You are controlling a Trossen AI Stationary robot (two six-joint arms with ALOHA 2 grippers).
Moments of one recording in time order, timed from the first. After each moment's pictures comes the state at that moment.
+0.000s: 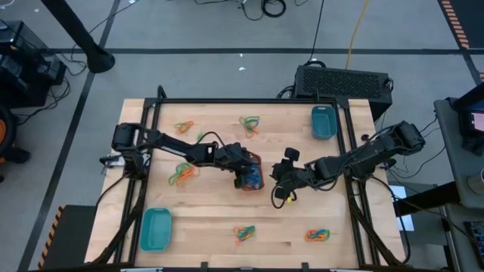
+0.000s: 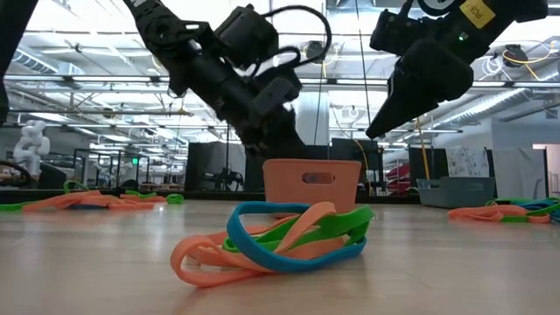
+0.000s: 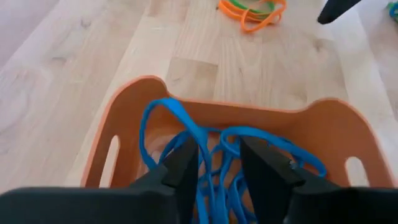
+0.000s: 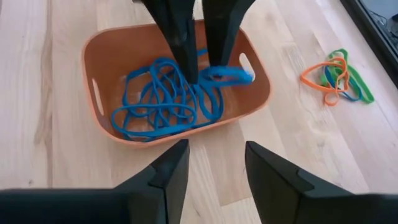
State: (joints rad) left arm 0.02 1.84 0.97 0.21 0.01 -0.17; right arm 0.29 1.44 0.81 -0.30 0.52 0.33
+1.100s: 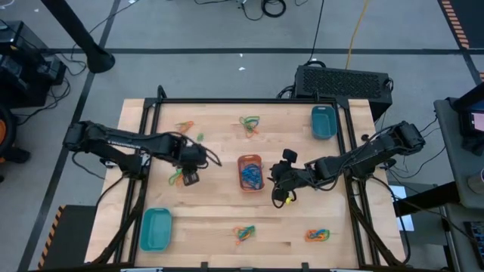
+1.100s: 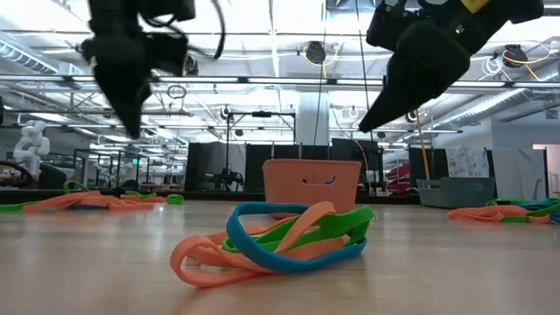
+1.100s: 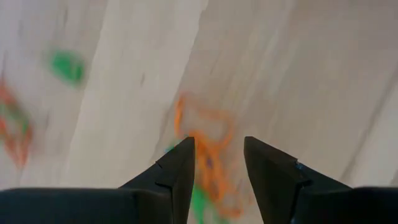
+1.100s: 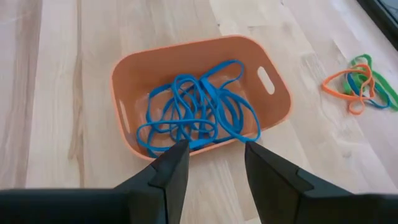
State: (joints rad) left arm -0.04 1.32 0.95 -1.01 -0.13 -0.40; right arm 0.29 1.44 0.81 -0.23 0.46 0.35
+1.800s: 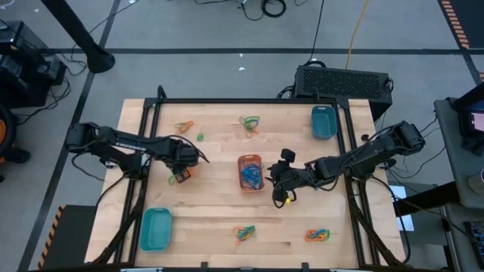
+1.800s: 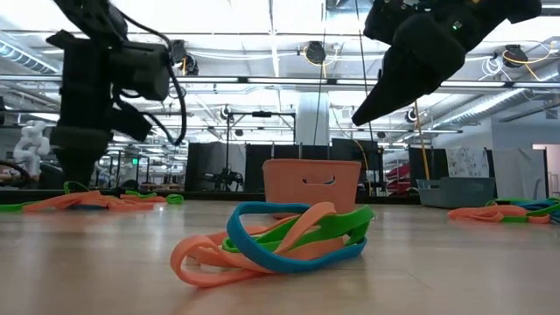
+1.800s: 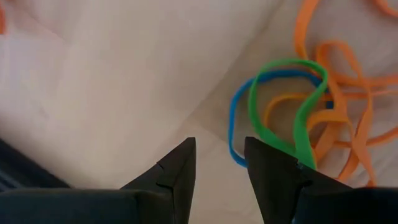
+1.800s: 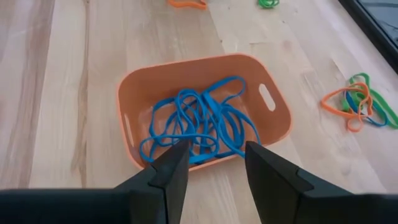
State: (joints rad) left arm 0.07 1.33 0.63 -0.92 -0.14 -0.52; right arm 0.29 1.44 0.81 -0.18 0.47 0.30
